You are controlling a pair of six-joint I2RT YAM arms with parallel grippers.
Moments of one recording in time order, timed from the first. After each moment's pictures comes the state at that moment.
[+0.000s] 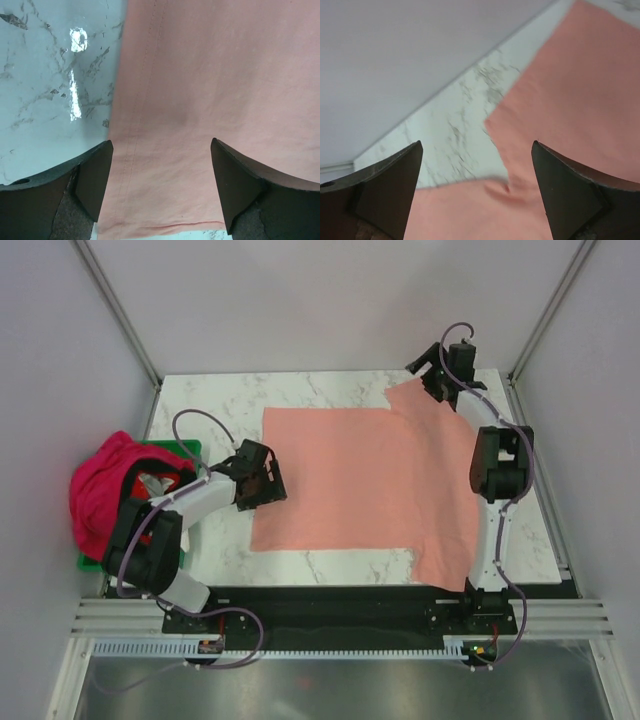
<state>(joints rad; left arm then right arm) -0.39 1.55 0.85 -0.38 -0.10 -0.61 0.00 2.44 2.06 -0.04 -0.20 0.84</state>
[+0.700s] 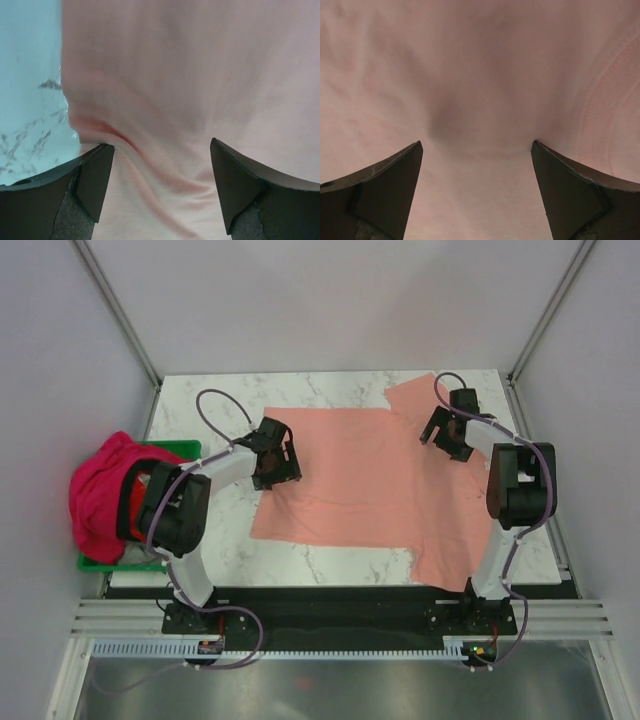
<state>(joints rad) -0.41 1.78 1.11 -0.43 -0.09 -0.63 -0.01 1.96 1.33 -0.35 0.07 0.51</state>
